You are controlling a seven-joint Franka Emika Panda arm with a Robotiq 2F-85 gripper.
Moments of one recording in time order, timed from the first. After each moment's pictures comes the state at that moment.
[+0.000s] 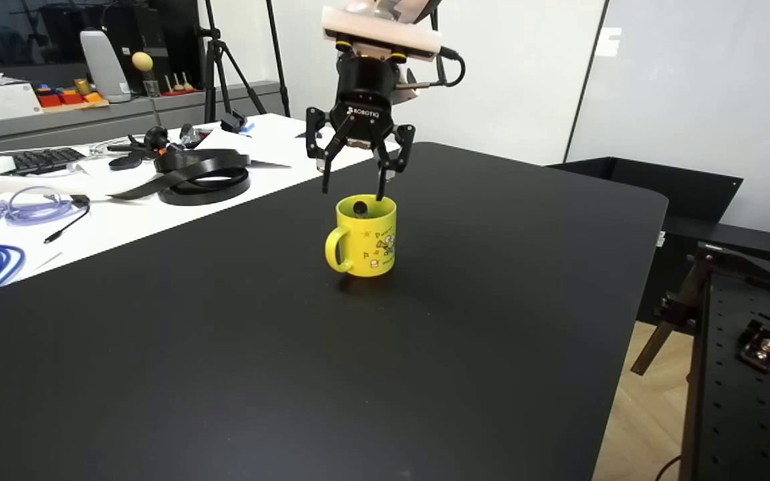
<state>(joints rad) -0.13 0.65 -0.05 -1.69 0.57 1.77 0.30</state>
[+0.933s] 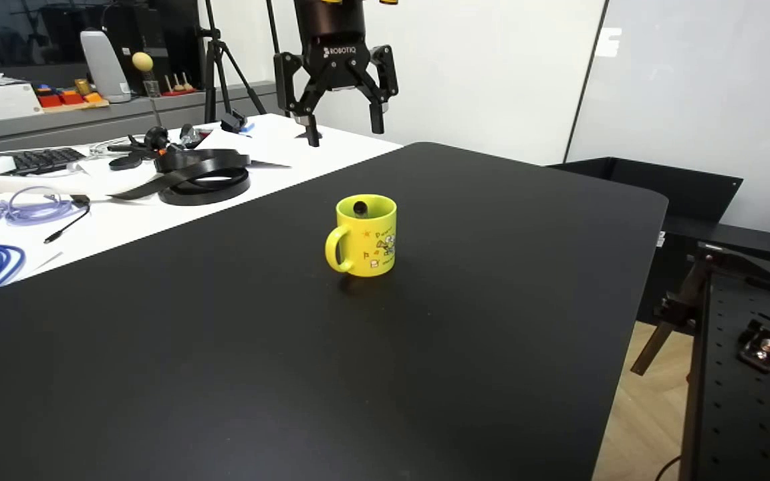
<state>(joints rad) 0.07 0.36 -0.06 -1.93 0.01 2.20 0.30</state>
